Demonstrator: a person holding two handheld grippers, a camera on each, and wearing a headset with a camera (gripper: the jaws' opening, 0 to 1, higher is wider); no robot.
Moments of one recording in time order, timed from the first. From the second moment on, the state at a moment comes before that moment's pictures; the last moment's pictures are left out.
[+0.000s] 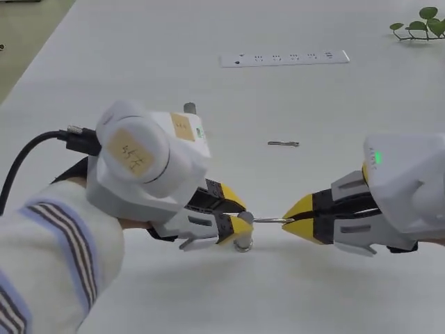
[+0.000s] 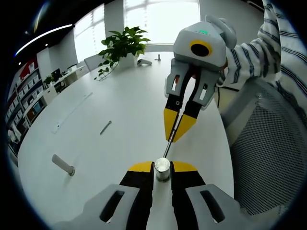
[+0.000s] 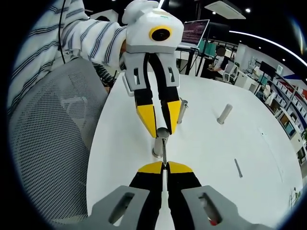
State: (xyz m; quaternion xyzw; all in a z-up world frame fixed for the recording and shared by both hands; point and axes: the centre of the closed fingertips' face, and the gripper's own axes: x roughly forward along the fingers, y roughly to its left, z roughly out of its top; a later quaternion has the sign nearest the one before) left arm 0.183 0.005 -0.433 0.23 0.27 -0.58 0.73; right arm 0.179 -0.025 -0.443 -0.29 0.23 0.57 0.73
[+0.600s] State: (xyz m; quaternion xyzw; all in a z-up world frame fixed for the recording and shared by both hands) left arm 0.183 0.007 -0.434 0.21 0.28 -0.57 0.74; right arm 0.184 -0.019 -0.446 -0.29 0.24 0.57 0.73
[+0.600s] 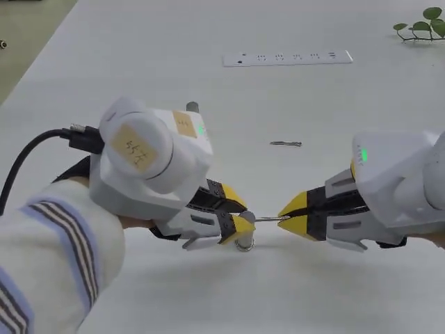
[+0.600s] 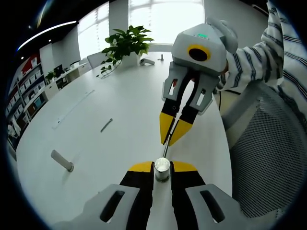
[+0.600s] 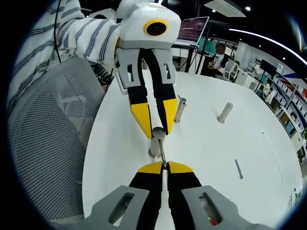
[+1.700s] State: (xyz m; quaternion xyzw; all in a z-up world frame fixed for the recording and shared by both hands) left arm 0.187 0.004 -0.434 0.19 0.30 -0.56 0.75; right arm 0.189 0.004 -0.452 -0.30 0.24 0.59 0.71
